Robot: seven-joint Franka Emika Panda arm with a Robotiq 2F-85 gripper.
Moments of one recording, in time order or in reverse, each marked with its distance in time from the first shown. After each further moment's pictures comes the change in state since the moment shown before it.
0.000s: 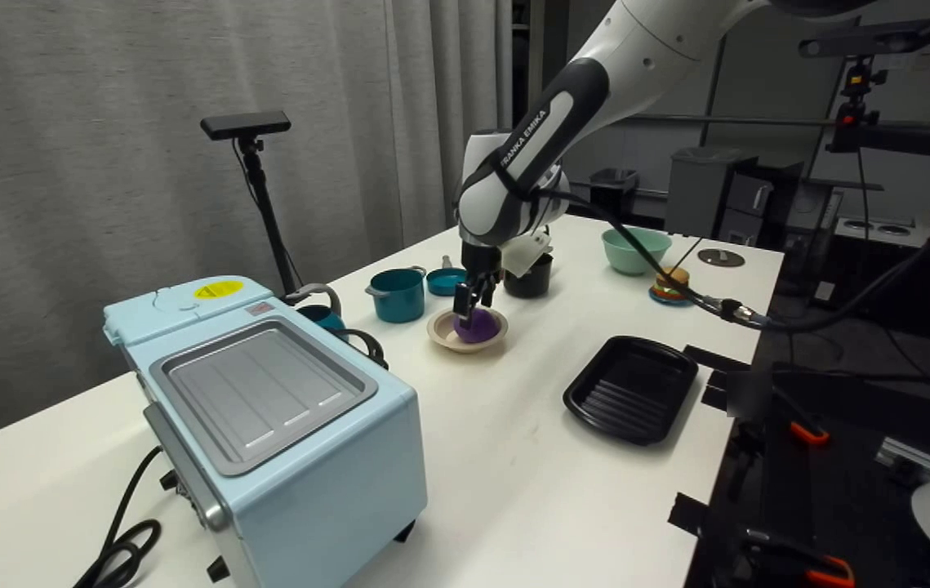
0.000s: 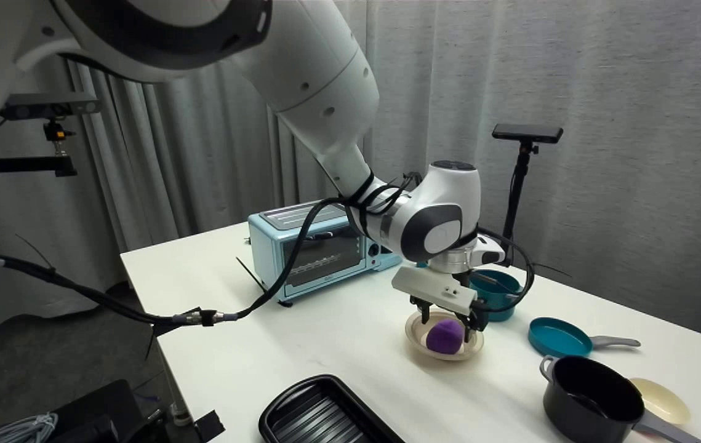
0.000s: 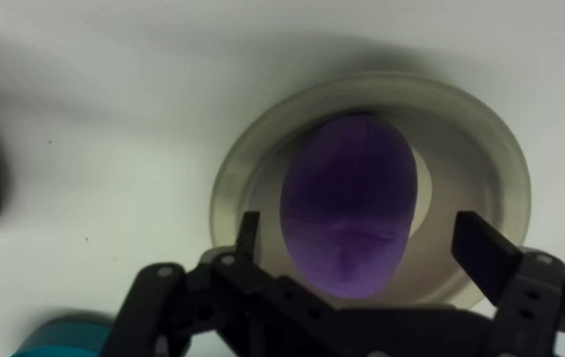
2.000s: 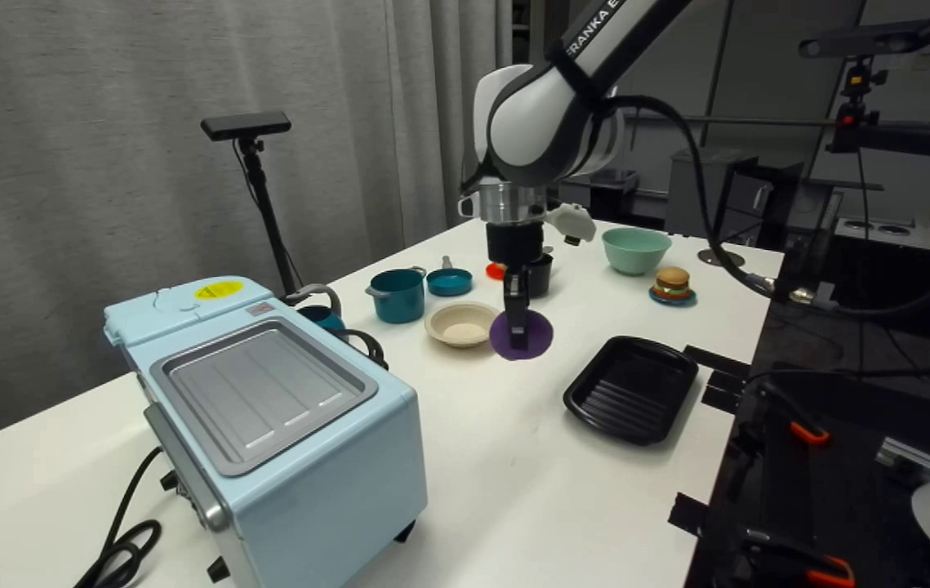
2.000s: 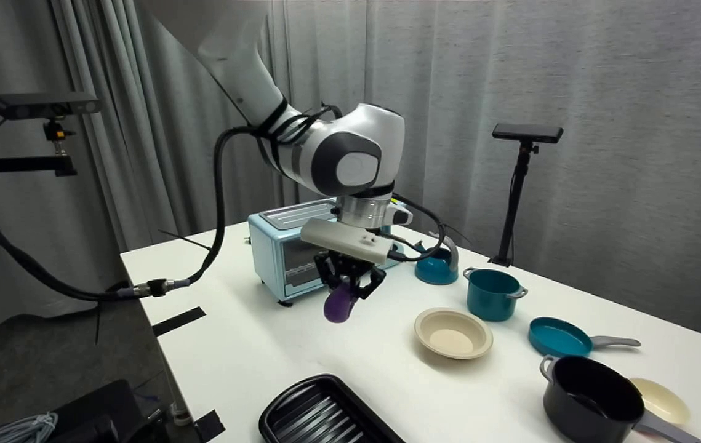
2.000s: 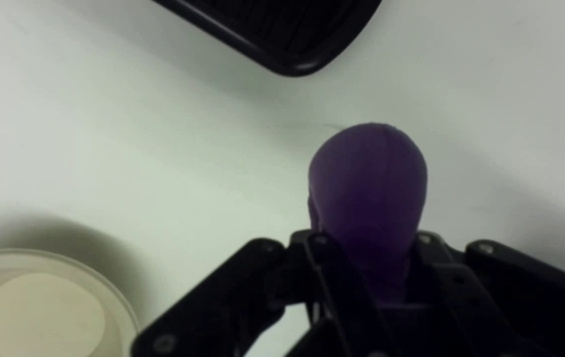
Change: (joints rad) arm -0.023 -0.443 0.190 -0.420 0.035 -0.290 -0.208
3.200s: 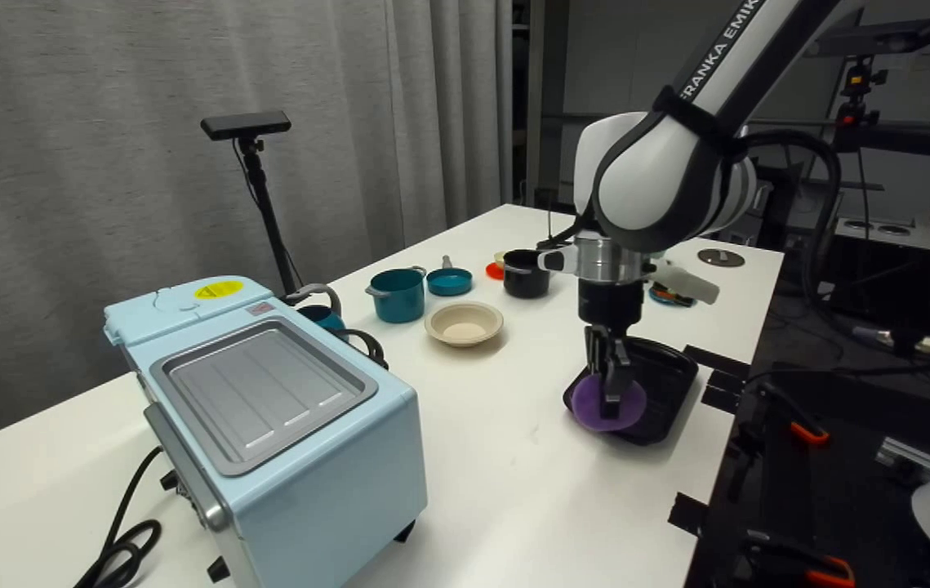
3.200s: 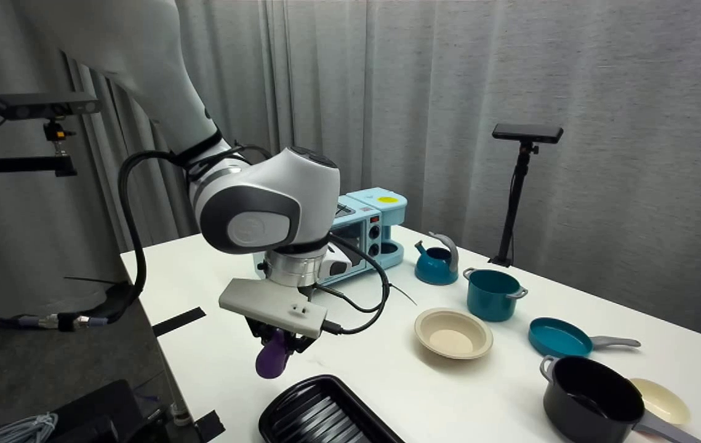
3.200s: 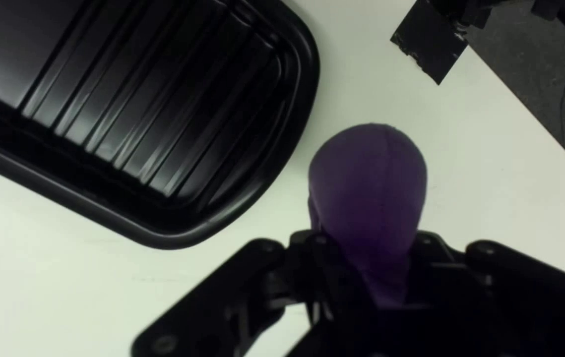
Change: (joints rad) arm 0.062 -0.188 -0.014 -0.451 0.231 0.247 -0.319
